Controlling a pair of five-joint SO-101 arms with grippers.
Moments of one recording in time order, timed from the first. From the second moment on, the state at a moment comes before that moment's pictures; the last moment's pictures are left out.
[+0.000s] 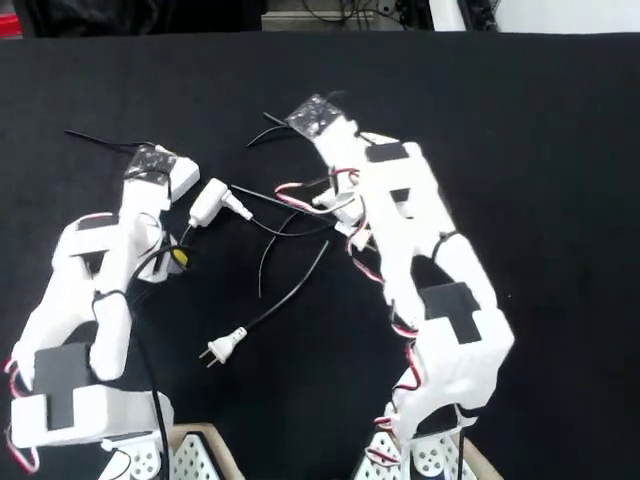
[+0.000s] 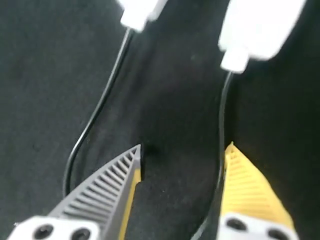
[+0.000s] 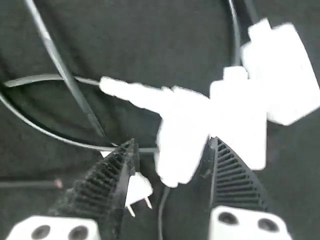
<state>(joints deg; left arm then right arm) -17.0 -5.2 44.1 40.9 -27.6 -12.0 17.8 8.4 54.8 31.2</state>
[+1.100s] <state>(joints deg) -22.7 -35.4 74.4 27.5 -28.8 -25.6 26.3 -37.1 75.8 27.6</state>
